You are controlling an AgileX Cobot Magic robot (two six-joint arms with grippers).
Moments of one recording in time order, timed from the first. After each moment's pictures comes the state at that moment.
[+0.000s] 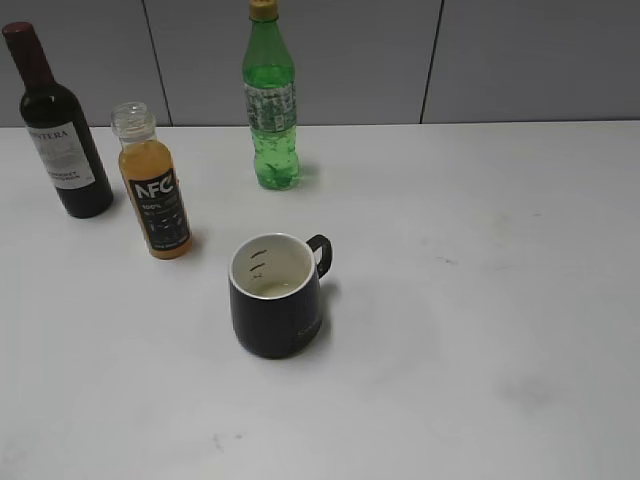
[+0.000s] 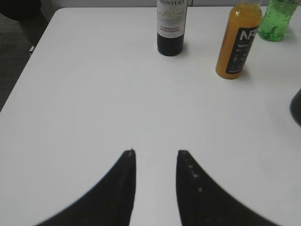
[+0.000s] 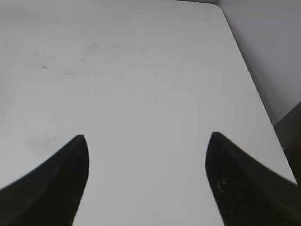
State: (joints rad) left arm -0.02 -0.01 -0.49 -0.03 1.08 0.13; right arm 0.04 0.00 -0.41 -0.06 0.94 0.00
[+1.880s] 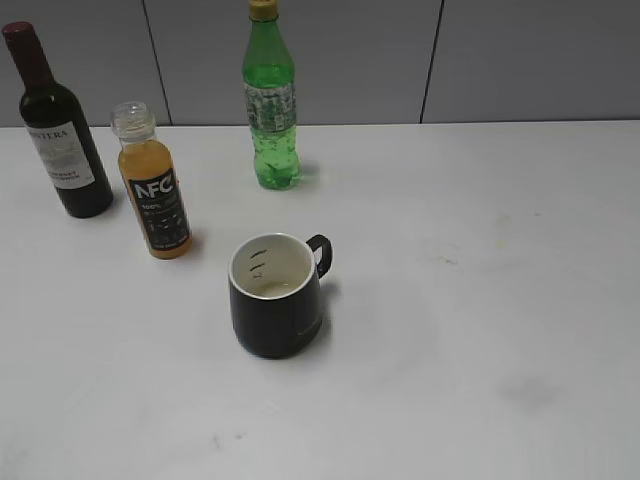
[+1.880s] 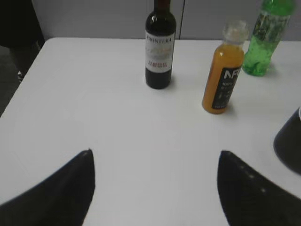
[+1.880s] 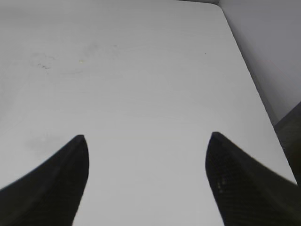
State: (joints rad) left arm -0.02 0.09 -0.50 -0.07 0.92 0.13; right arm 0.04 0.00 -0.41 -0.06 0.94 0.00
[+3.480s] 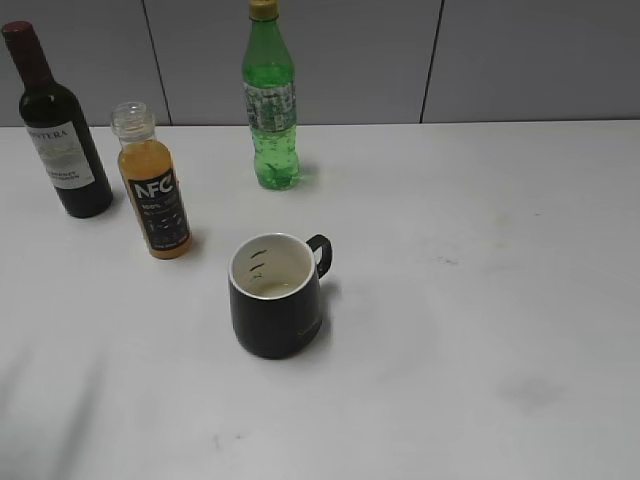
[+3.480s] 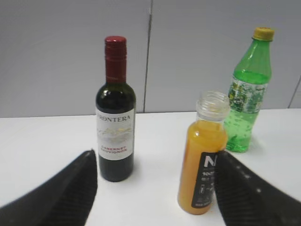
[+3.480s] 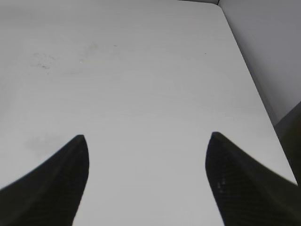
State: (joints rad) left arm -0.18 0.82 -0.15 -0.15 -0.47 0.18; right arm 0.04 0.00 -0.41 -0.06 0.94 0.00
